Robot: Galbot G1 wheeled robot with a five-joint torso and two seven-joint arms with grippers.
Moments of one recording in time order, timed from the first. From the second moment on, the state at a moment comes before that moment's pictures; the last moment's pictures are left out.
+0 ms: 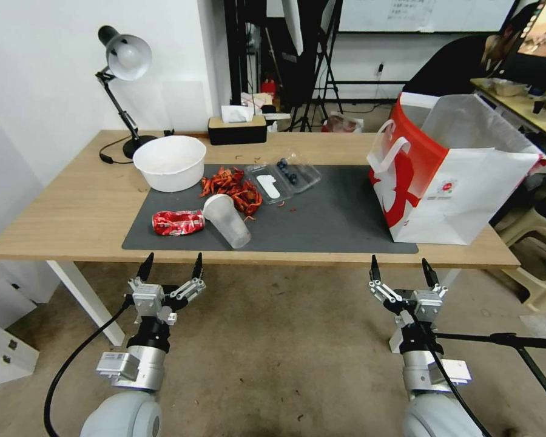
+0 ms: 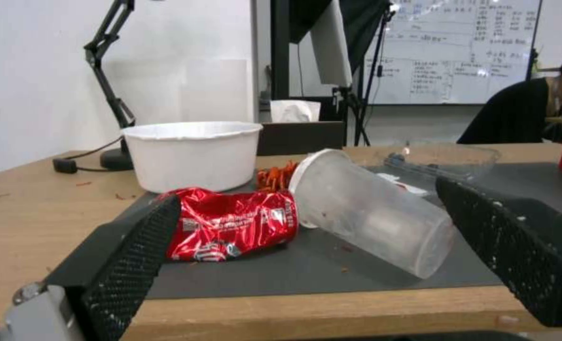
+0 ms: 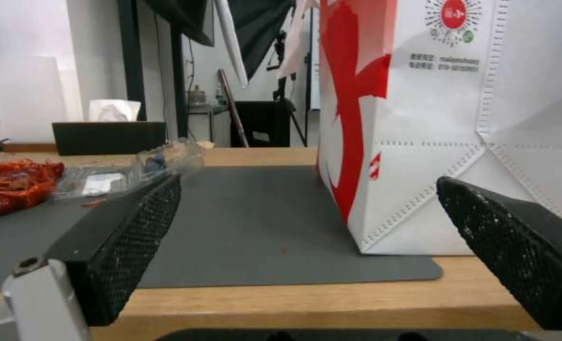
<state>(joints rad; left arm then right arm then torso) 1.66 -1.54 -0.60 -2.15 -0.15 -0.15 0.14 -1.62 1.15 0.36 2.07 0.18 0.32 0.40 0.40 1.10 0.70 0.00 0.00</state>
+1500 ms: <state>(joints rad) 1.15 -1.09 -0.27 -2.15 -1.13 0.33 -0.53 -1.57 1.17 0.35 2.04 0.17 0.29 0.41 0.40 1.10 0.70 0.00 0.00</state>
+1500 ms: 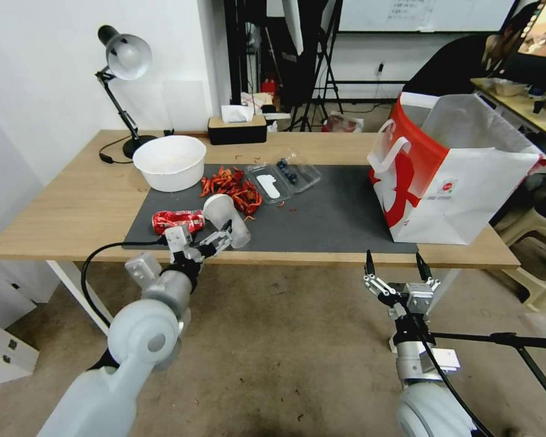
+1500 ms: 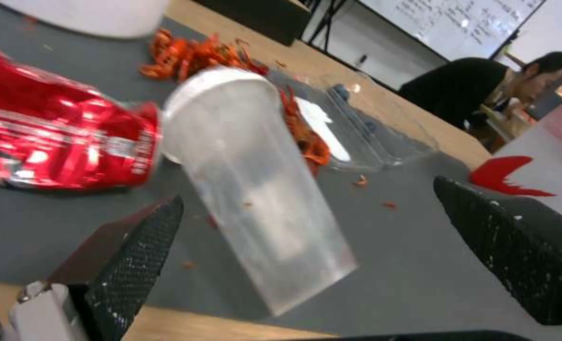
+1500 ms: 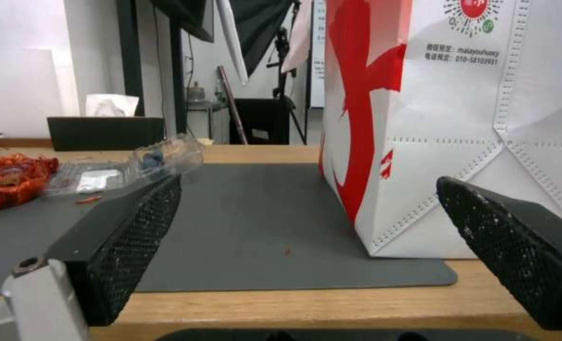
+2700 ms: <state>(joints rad) 0.88 -1.06 -0.01 -1.98 -1.14 0.46 -0.77 -1.56 1.19 0.35 2.04 0.15 0.28 0.41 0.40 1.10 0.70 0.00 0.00</state>
